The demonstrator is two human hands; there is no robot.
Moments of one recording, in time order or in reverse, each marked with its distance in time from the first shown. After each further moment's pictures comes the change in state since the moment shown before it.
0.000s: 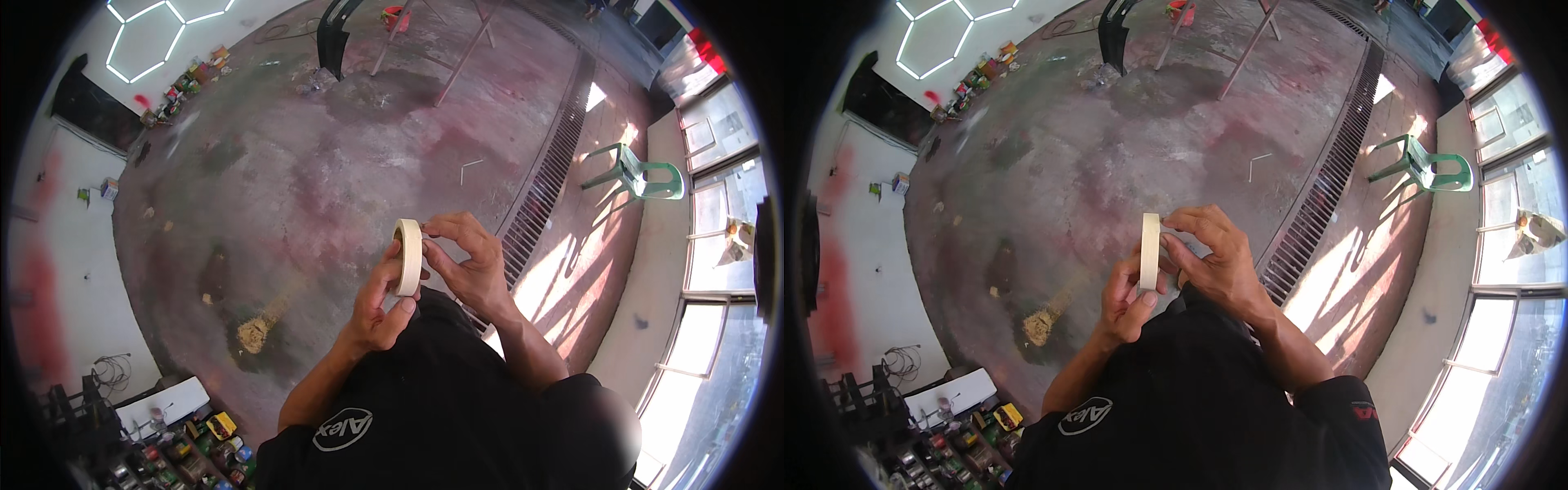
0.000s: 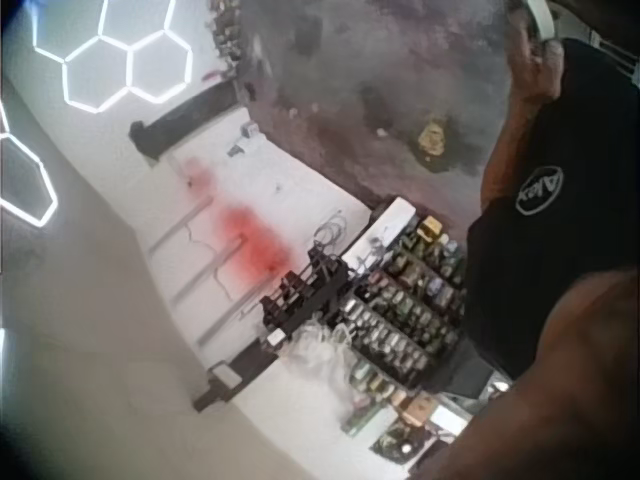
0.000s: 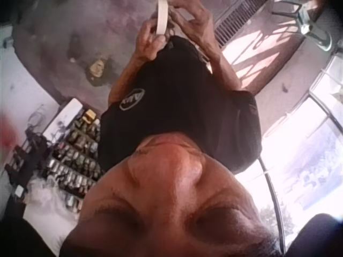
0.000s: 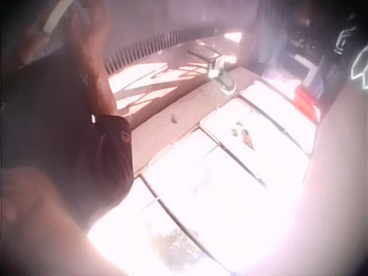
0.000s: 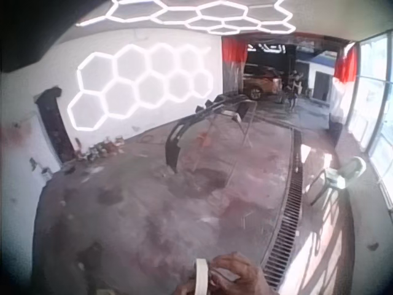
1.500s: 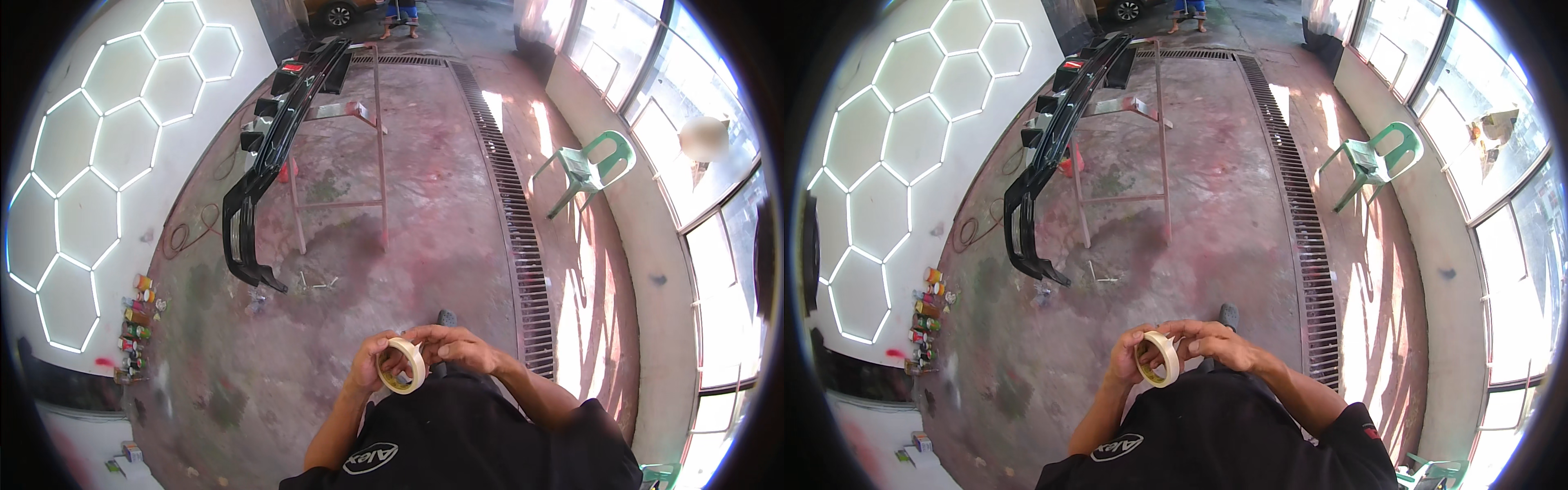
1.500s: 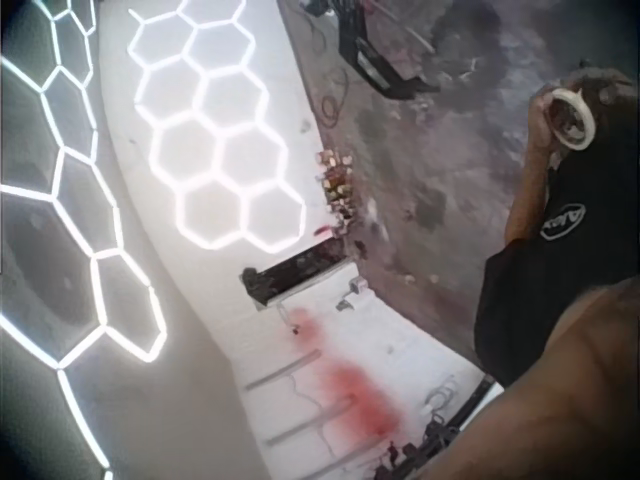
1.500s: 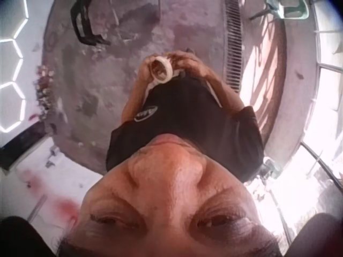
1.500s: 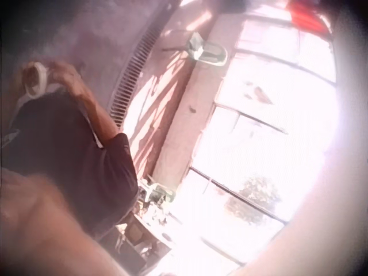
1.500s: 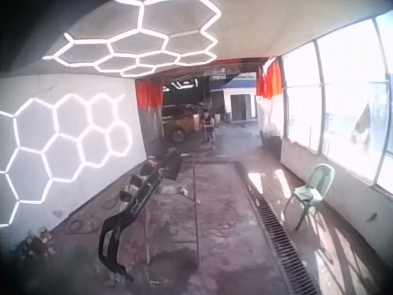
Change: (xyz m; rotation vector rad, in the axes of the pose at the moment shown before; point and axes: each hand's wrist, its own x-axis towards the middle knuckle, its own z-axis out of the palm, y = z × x) left_hand 0.562 -0.320 -0.246 -0.819 -0.424 -0.872; right_hand 0.427 0.307 -0.039 1.016 -0.043 0.559
